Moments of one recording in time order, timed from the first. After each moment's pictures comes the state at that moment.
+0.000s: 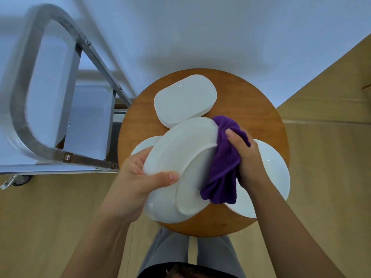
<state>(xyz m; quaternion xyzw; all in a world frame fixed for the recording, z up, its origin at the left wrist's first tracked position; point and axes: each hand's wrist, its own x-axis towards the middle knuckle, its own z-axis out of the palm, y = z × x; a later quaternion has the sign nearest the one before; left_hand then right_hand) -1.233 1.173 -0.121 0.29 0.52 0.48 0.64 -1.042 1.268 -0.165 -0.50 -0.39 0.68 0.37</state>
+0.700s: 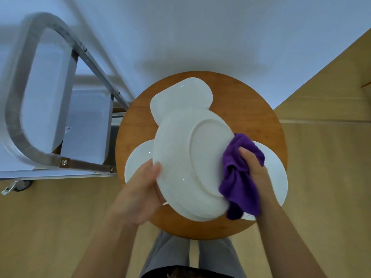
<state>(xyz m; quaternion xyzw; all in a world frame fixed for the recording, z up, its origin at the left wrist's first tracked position) -1.220 1.178 -0.146 0.12 0.39 0.53 0.74 -1.013 1.246 -0.172 -0.62 -0.21 0.67 0.35</state>
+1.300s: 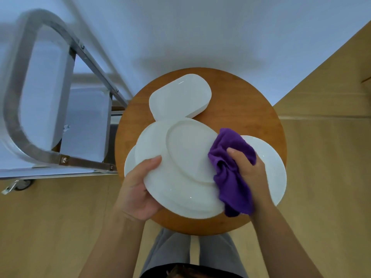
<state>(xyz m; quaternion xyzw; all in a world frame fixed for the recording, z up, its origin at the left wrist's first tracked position) -1.208 1.176 -0.141 0.00 0.42 0.56 0.71 -1.020 1.237 -0.167 -0.62 -0.36 0.59 0.36</state>
